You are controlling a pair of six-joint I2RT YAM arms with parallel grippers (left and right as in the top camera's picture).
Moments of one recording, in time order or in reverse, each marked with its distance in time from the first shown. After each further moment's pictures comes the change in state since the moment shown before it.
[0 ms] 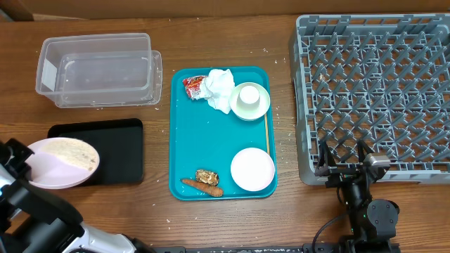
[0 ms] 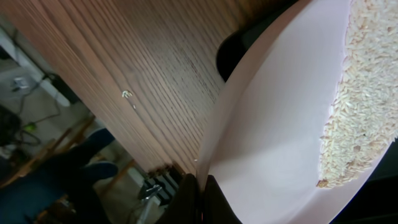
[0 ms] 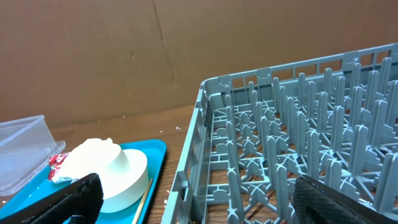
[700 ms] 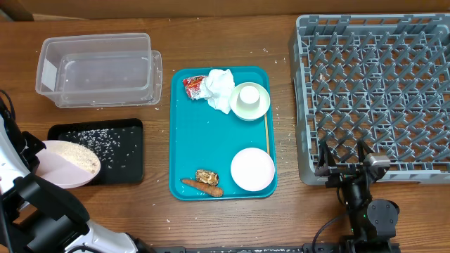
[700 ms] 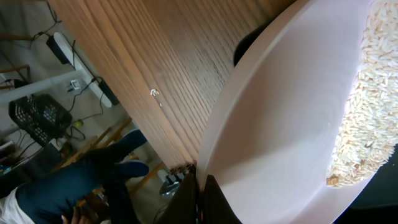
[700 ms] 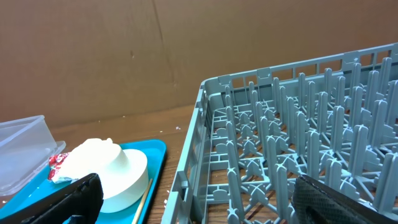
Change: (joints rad) left arm -0.115 0.000 0.000 -0.038 -0.164 -0.108; right arm 0.000 0.000 0.000 0.000 0.000 0.000
